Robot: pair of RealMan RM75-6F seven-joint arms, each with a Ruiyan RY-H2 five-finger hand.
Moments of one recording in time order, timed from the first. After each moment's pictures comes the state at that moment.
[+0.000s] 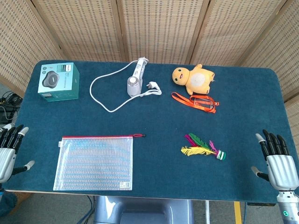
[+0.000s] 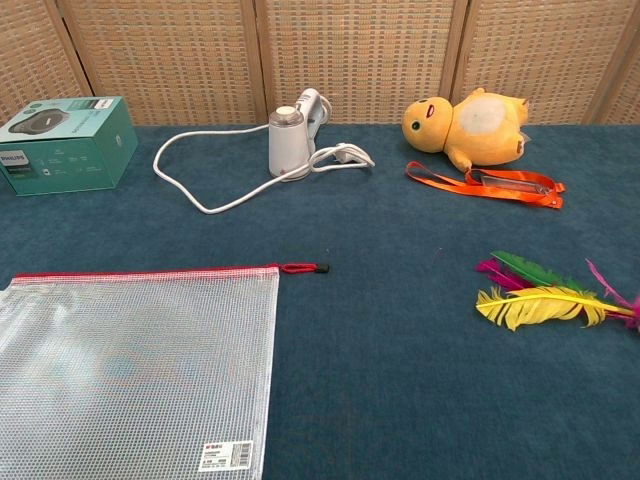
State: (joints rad) left arm -0.10 -1.12 -0.03 -1.58 1.54 1.51 0.04; right arm 0.07 -1.14 0.06 -1.58 -1.56 1.54 -0.09
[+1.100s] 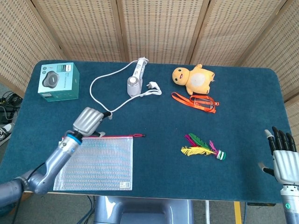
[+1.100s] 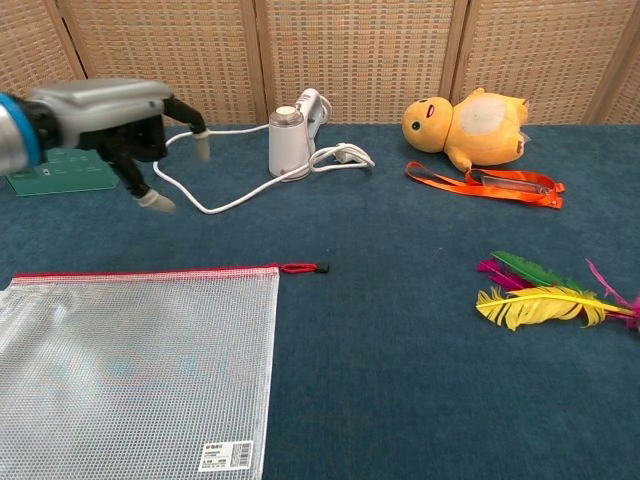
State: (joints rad) left arm -0.73 -1.41 -0.28 -1.50 1.26 0.83 0.32; right arm 0.09 -1.16 0.11 -1.55 -1.43 1.48 -0.13
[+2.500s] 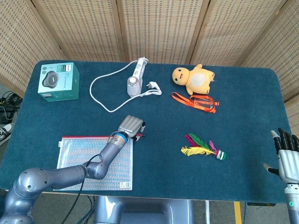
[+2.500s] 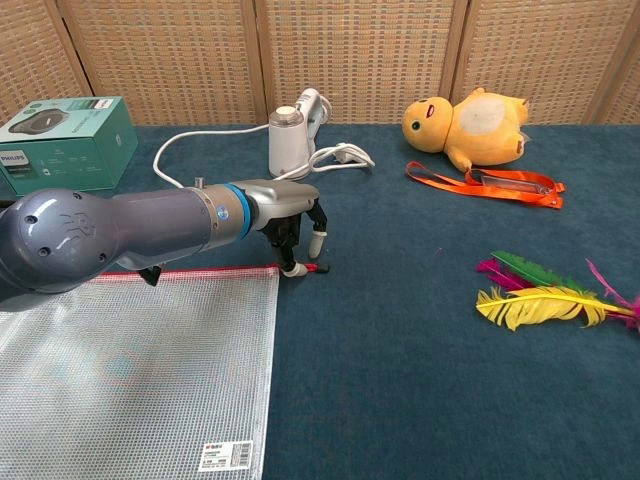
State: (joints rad) left arm -1.14 -1.86 -0.21 -1.07 0.68 0.66 0.52; right arm 0.09 -1.16 0.12 -1.50 -1.36 1.42 -0.10
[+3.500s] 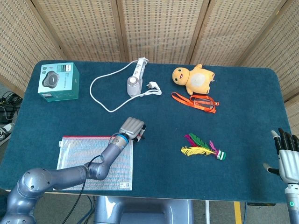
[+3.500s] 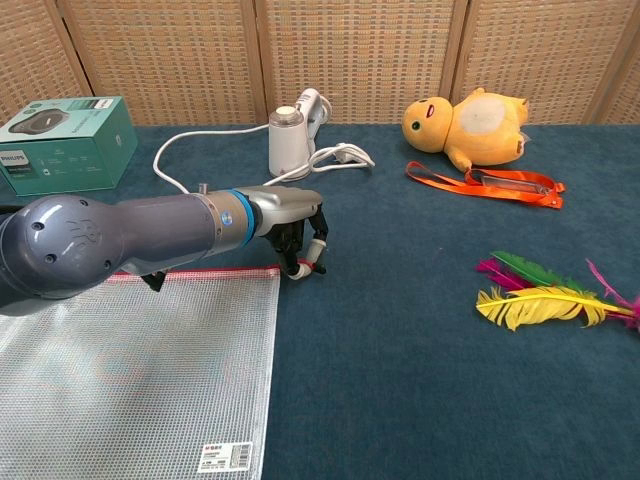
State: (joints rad) left arm -1.15 -1.87 -0.20 -1.06 0.68 0.65 0.50; right arm 0.09 -1.15 0.11 -1.50 -1.36 1.42 -0.09
